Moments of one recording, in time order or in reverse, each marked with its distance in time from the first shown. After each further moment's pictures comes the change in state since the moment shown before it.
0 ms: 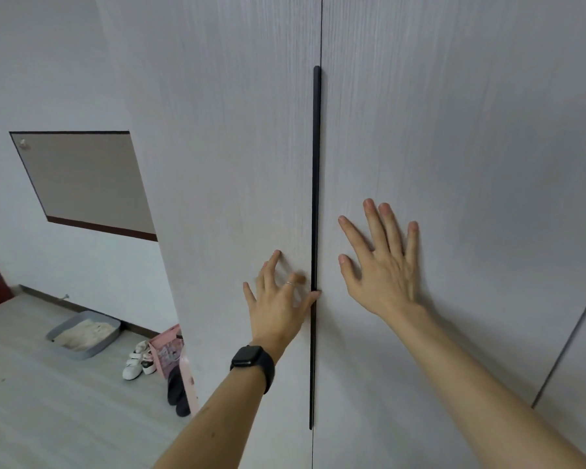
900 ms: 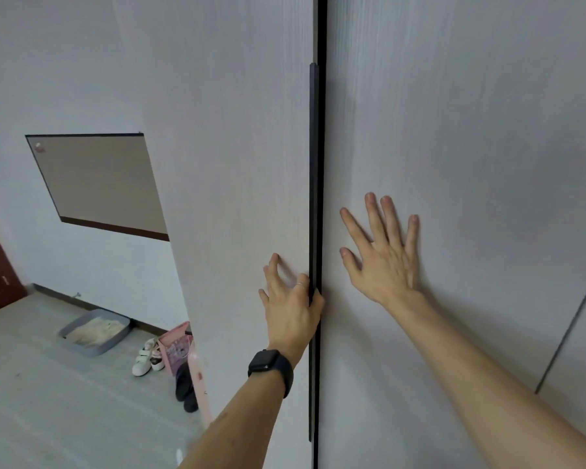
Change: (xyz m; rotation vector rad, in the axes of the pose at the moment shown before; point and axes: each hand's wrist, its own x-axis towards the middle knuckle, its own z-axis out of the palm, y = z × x) left_hand -0.024 0.023 -0.012 -0.083 0.052 -0.034; right_hand 0.003 -0.002 0.001 -0.055 -0.056 -0.012
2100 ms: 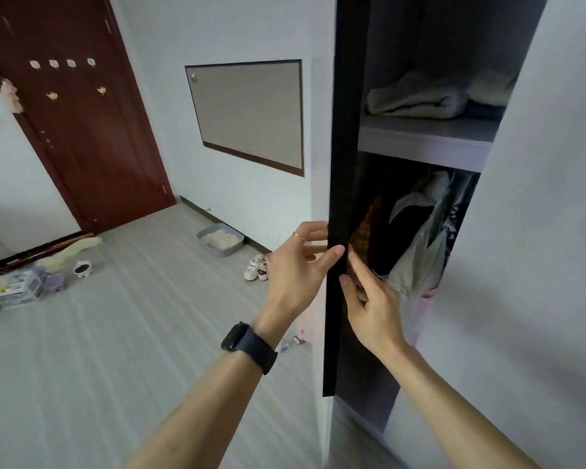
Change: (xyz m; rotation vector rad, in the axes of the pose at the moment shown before) left_hand -0.124 -0.090 -0.194 -0.508 0.142 -0.257; right_hand -0.141 -0.252 -0.098 1.411 -0.303 0.174
